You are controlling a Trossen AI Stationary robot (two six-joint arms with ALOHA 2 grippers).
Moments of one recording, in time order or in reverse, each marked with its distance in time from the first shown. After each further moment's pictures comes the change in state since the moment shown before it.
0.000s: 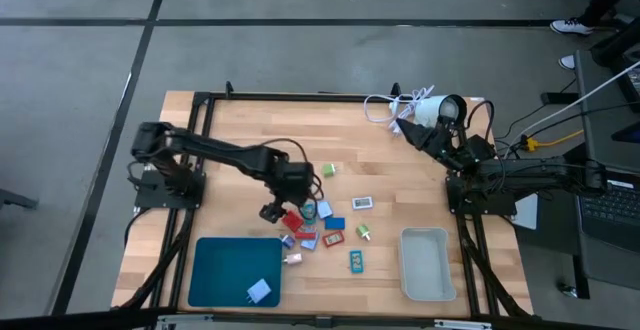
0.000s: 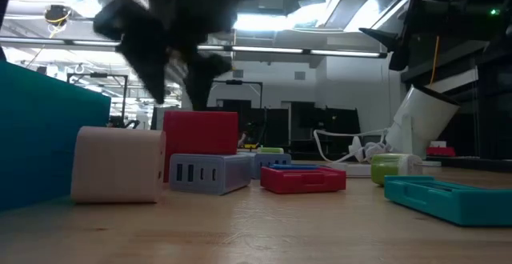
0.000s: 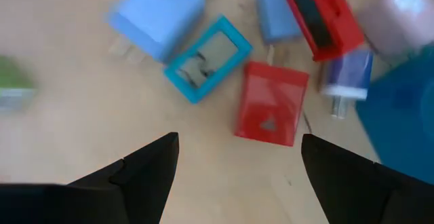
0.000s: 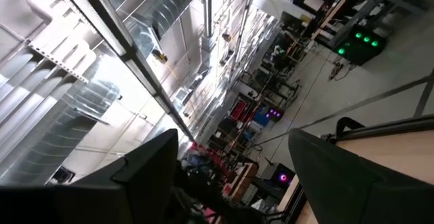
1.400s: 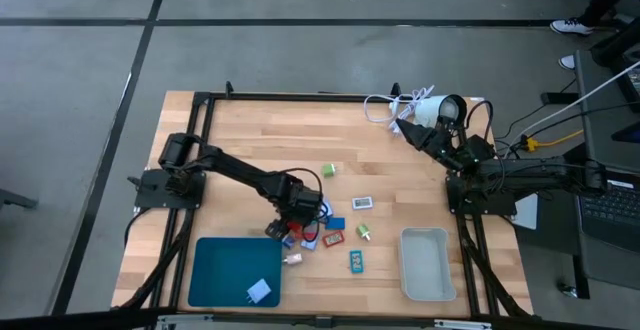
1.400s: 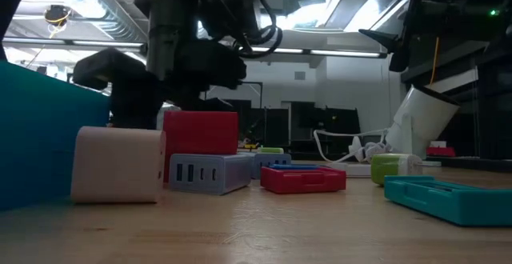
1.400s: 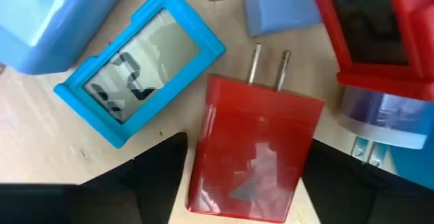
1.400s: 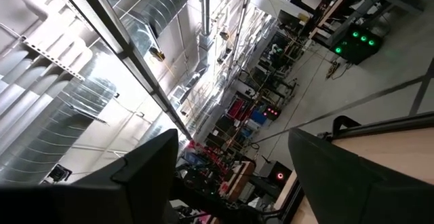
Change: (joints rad) left arm -0.108 0.220 0.012 0.084 -0.048 -0.129; right arm 0.000 0.000 0.000 -0.014 -0.001 -0.006
